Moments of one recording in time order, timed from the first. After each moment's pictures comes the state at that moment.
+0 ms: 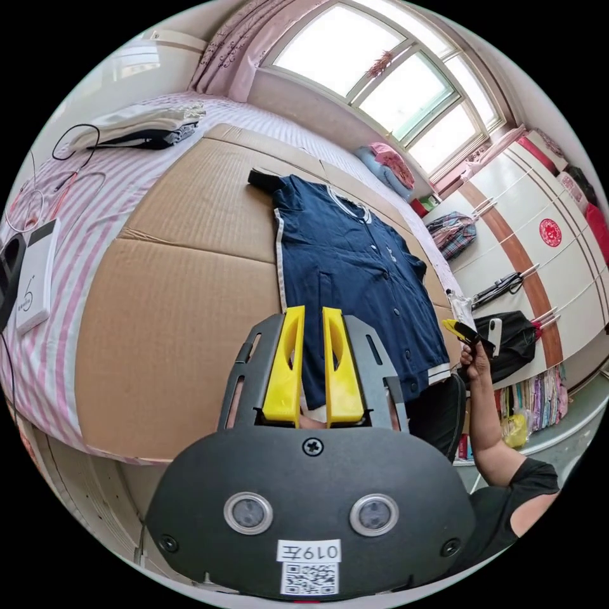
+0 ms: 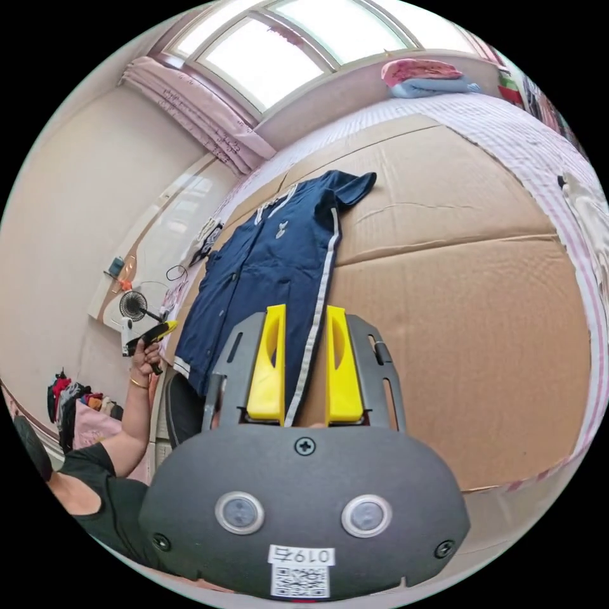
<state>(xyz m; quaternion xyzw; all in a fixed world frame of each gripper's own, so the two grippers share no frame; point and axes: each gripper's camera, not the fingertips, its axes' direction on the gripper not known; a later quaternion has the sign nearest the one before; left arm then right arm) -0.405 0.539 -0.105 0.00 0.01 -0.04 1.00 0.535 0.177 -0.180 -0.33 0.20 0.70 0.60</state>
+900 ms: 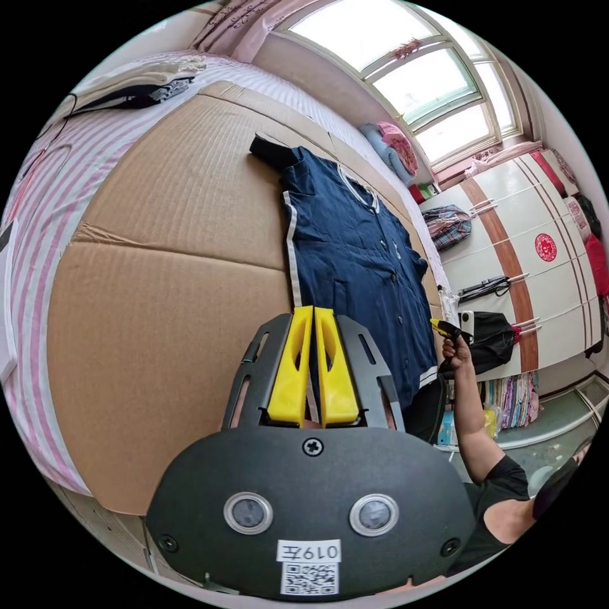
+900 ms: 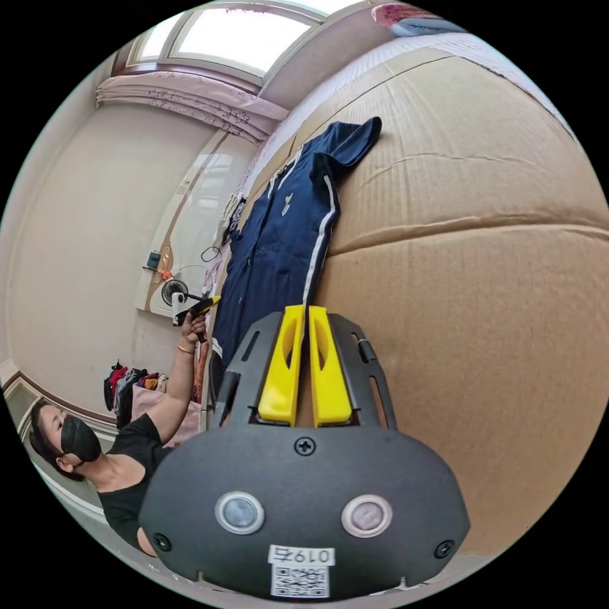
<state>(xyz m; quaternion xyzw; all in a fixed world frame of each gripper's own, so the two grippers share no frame) -0.524 0.429 -0.048 -0.07 0.07 -0.07 0.99 0.695 0.353 -0.305 -0.29 0.05 0.78 0.56</state>
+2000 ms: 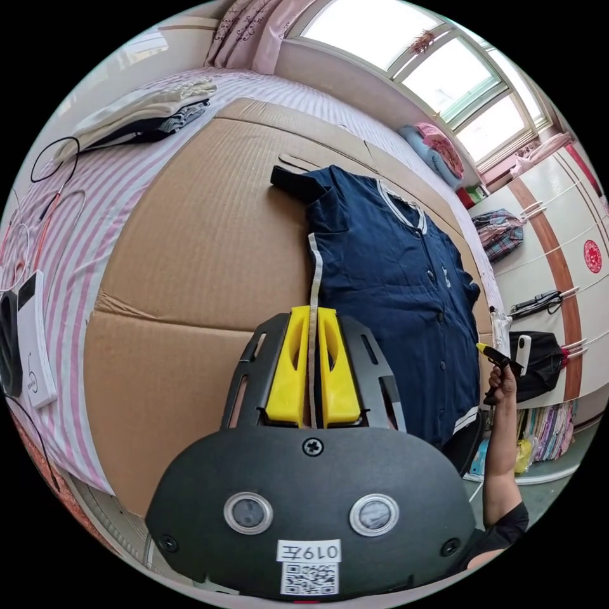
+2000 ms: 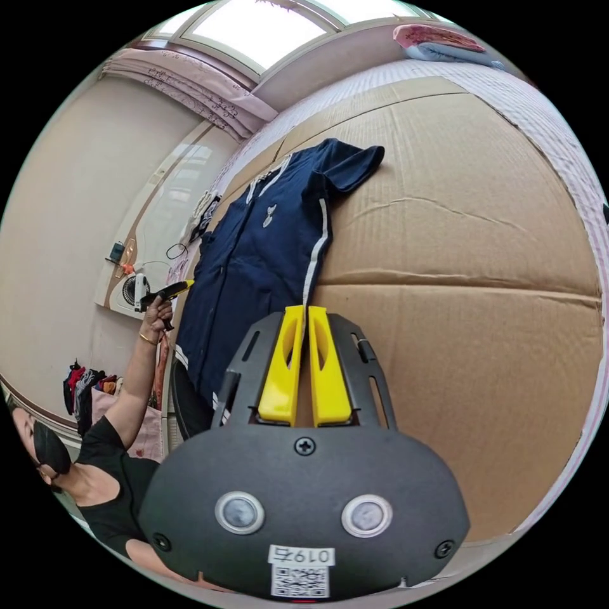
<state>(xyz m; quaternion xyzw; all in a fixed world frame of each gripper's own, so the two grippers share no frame) -0.498 0.355 -0.015 -0.07 -0.06 -0.08 0.99 0.742 0.378 -0.256 -0.36 0.11 0.73 0.57</state>
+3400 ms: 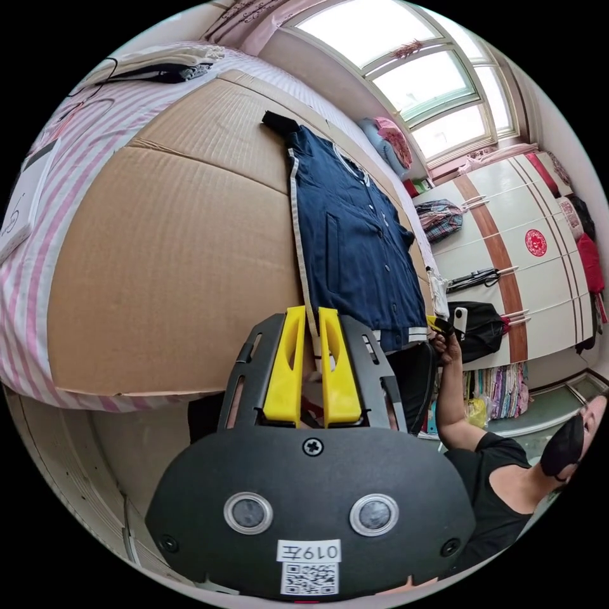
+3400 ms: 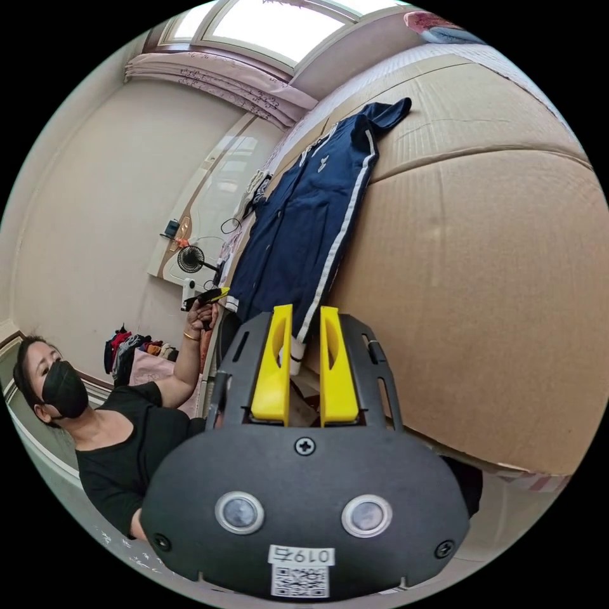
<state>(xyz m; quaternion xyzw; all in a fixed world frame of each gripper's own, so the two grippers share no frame) -0.454 0.562 -0.119 -0.08 0.10 -0.08 0.99 0.494 0.346 -0.243 -0.28 0.01 0.76 0.59</state>
